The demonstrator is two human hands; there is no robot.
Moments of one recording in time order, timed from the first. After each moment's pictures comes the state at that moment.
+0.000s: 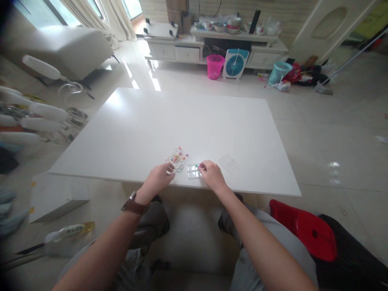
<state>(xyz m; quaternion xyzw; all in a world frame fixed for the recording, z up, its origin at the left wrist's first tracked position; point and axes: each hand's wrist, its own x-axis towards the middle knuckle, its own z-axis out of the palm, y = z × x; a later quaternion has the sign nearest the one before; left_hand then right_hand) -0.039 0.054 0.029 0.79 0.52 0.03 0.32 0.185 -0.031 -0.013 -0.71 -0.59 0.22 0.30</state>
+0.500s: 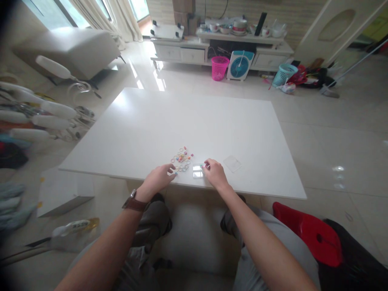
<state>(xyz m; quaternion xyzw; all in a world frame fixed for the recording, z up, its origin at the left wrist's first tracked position) -0.061 0.059 0.034 0.79 0.54 -0.05 0.29 0.179 -0.020 -0.023 -0.75 -0.55 0.21 0.30</state>
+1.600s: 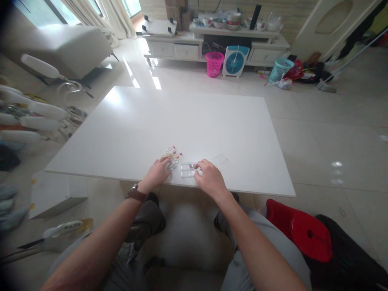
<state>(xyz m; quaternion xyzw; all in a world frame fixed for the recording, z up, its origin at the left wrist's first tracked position) -0.028 0.069 -0.017 0.86 0.47 0.00 0.20 0.193 -0.057 0.039 -0.71 -0.62 0.21 0.27</state>
